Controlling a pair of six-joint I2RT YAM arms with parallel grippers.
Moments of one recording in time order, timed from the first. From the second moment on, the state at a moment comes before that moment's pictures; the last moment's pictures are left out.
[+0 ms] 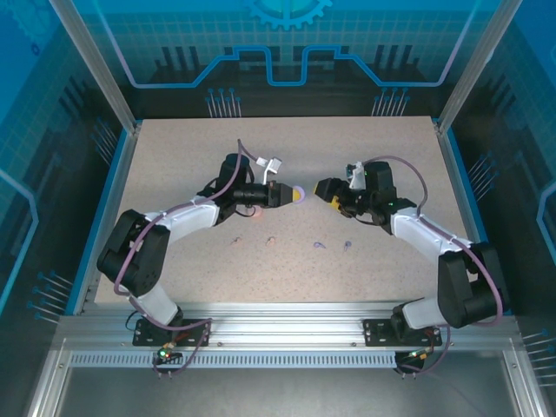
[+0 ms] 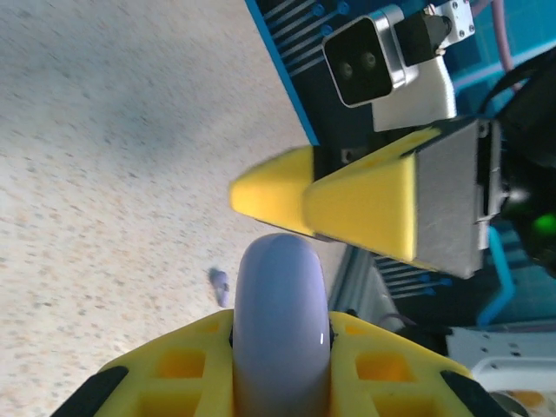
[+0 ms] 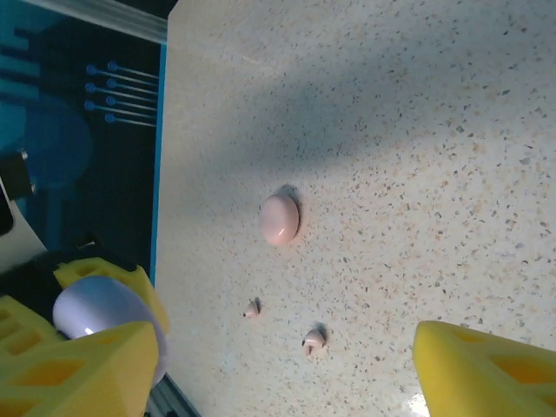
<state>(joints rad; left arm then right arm) -0.44 1.67 0.96 0.25 0.82 -0.69 0.27 1.41 0.81 -0.05 -0.59 0.86</state>
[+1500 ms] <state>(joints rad) -0.55 1.64 0.84 0.55 0.47 -0.52 0.52 1.51 1.08 -0.22 -0.29 1.31</state>
